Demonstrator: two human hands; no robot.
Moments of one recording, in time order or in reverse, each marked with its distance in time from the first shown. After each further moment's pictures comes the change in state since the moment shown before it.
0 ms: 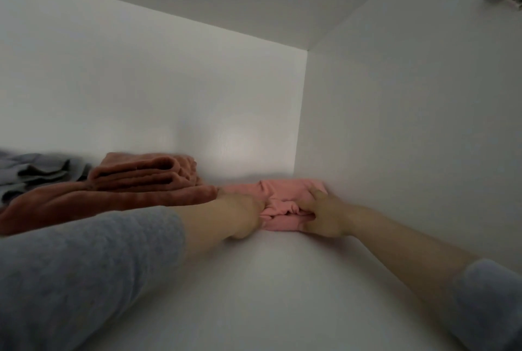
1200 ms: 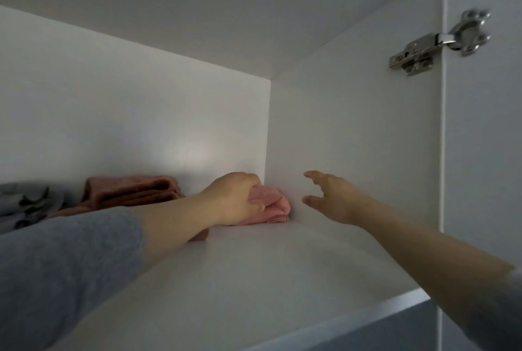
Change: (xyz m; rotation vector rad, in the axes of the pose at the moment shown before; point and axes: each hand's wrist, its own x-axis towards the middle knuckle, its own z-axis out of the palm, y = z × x) left_hand -0.075 -0.014 -0.062 -0.409 0.415 0.208; right_hand -0.113 -0.021 -0.060 0.287 0.402 0.162
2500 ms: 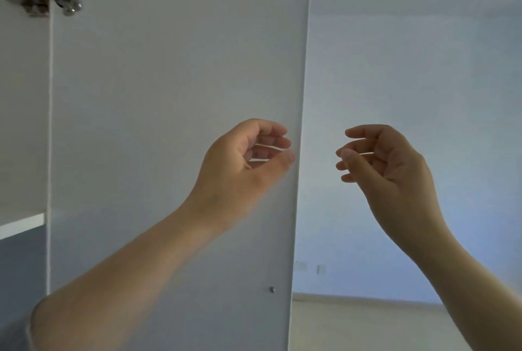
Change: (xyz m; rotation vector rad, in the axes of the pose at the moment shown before) left_hand -0.150 0.448 -0.065 -1.762 -0.083 0.738; right_hand -0.507 0.015 -0.247 -0.075 1.012 0.415
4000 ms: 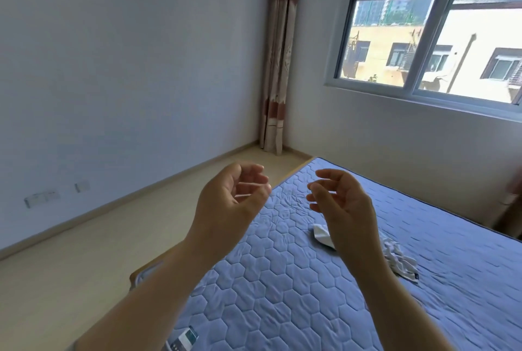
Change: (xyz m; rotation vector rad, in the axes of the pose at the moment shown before) left_hand -0.091 -0.106 0.517 -0.600 -0.661 -0.390; right_hand -0.194 0.193 -0.363 -0.638 0.614 0.702
